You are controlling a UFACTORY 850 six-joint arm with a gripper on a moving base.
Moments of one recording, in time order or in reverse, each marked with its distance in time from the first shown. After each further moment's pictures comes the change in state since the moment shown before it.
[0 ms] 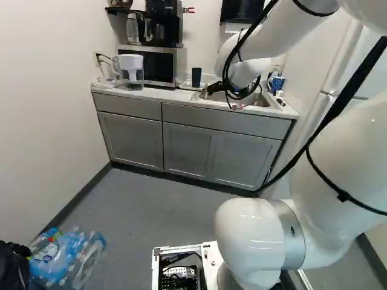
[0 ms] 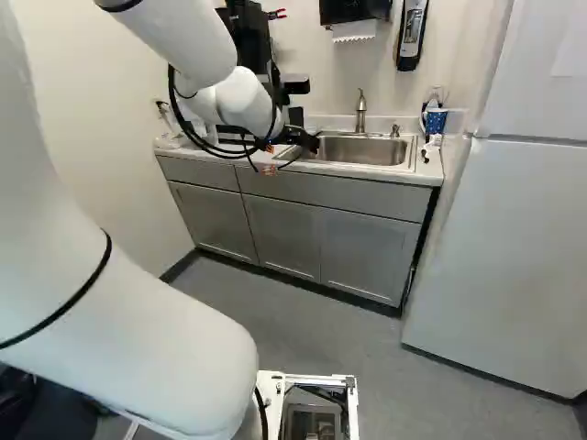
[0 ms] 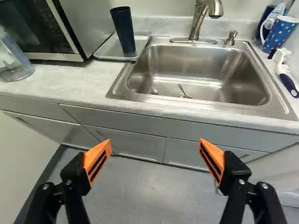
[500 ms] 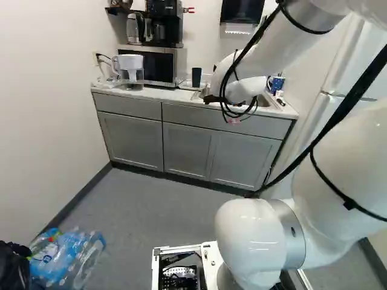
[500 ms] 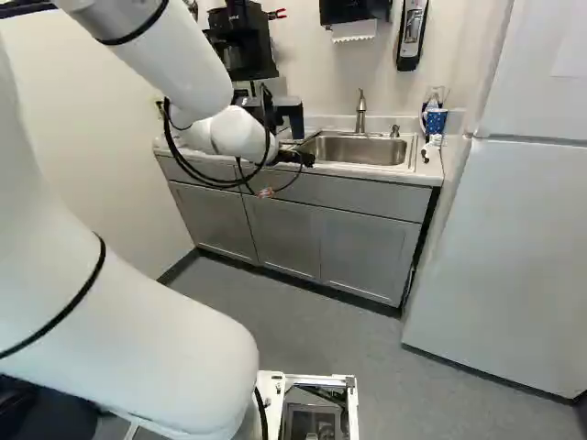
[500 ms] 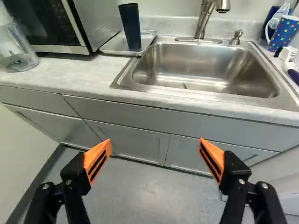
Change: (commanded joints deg) arm 1.8 1.7 9.7 -0.8 11.7 0.4
